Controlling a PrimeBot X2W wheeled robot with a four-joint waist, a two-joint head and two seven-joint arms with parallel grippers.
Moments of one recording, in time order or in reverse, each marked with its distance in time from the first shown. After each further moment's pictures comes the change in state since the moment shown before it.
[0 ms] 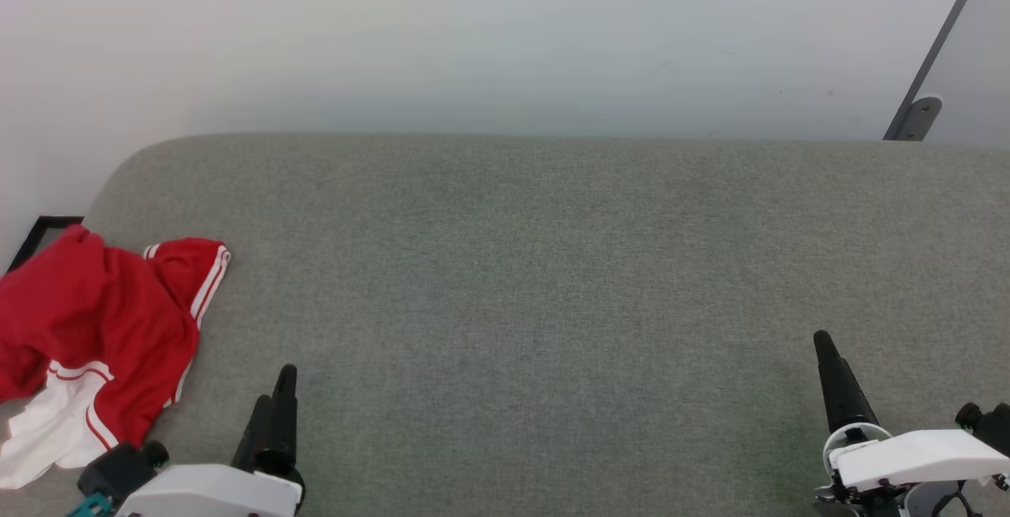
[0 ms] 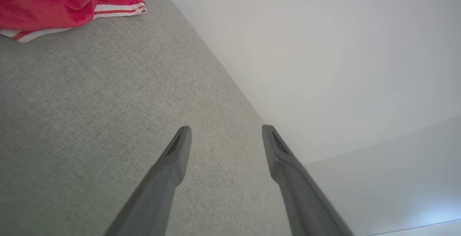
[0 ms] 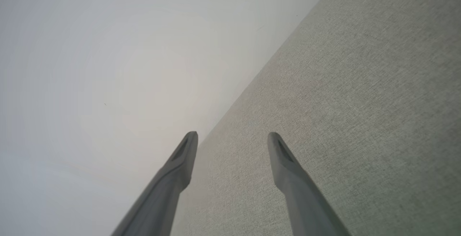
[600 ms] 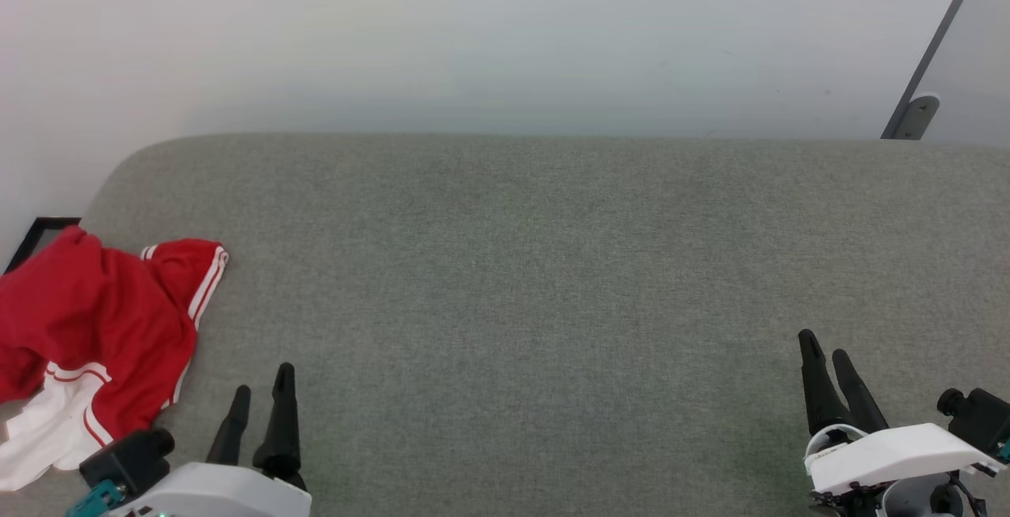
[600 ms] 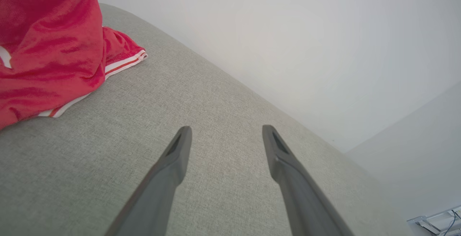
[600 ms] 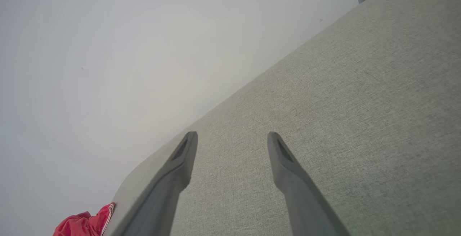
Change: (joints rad) left arm 0.009 0.053 -0.051 -0.029 0.299 0.051 -0.057; right arm -0.009 0.021 -0.009 0.002 -0.311 0.000 -0.035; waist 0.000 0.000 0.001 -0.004
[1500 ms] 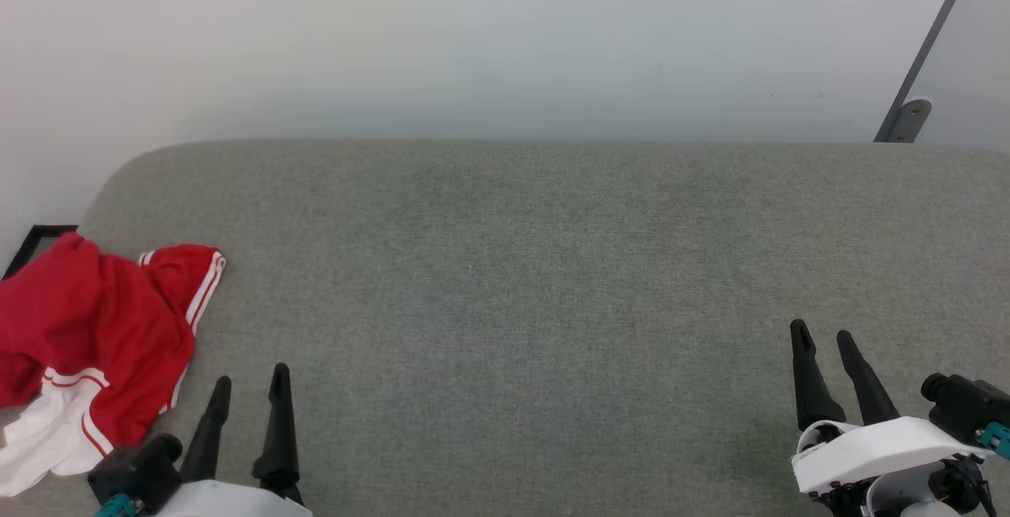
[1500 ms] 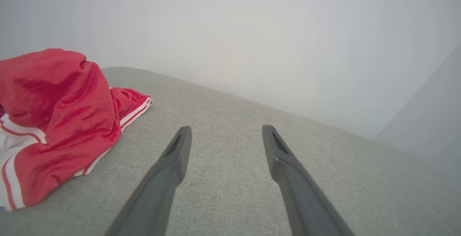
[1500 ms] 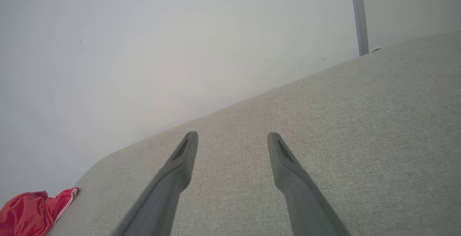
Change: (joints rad) left arm 0.041 0.027 -0.010 -0.062 0.269 0.015 -0.070; right arm -0.013 0.005 0.001 -0.010 -0.267 0.000 -0.057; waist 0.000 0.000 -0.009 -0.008
